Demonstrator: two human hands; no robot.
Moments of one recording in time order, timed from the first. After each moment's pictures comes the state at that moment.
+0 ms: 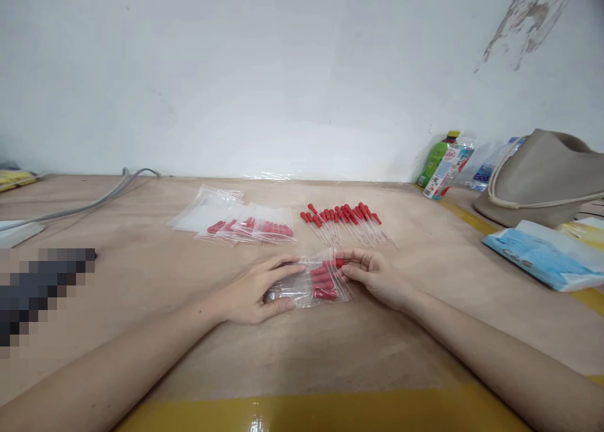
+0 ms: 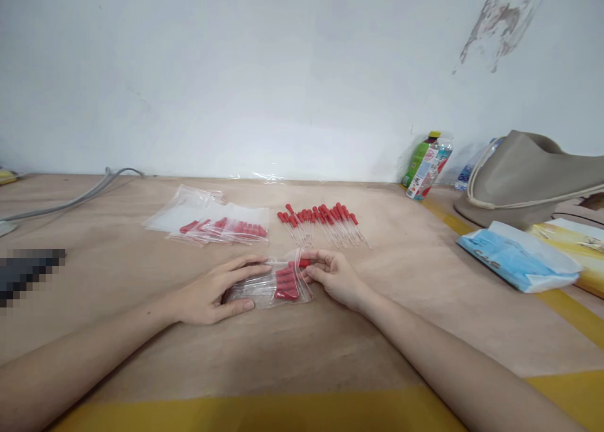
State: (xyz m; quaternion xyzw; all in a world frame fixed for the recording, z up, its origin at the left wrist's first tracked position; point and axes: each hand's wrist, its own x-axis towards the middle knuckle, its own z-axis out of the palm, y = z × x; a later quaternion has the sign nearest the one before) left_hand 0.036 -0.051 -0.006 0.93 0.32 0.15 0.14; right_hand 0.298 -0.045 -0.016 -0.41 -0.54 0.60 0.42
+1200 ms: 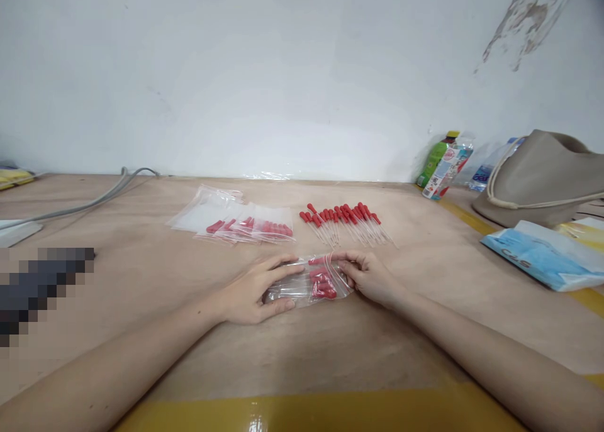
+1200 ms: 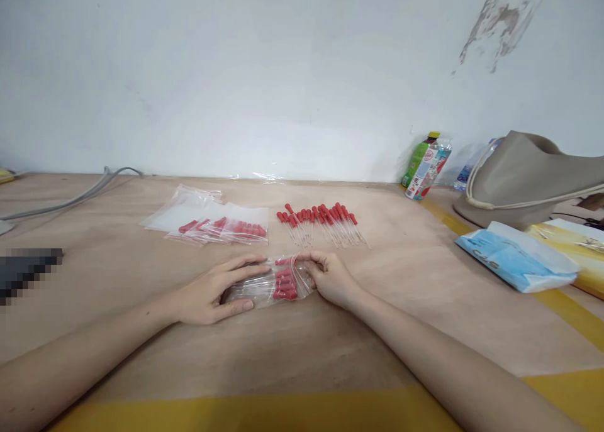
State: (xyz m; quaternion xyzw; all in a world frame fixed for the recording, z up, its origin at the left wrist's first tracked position) left_hand 0.037 -0.051 -0.006 0.93 0.32 0.15 0.13; right_hand 0.290 -0.040 -0.025 -0.47 -0.59 0.51 0.40
